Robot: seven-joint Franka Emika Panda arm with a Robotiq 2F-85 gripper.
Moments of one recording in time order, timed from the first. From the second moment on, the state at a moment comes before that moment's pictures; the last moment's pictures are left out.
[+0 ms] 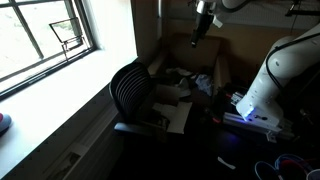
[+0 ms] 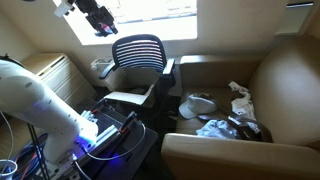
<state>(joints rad) -0.02 -0.66 0.12 -2.67 -0.20 2.15 0.19</state>
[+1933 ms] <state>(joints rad) -0.21 0.54 -0.14 -2.08 -0.43 2.37 0.84</state>
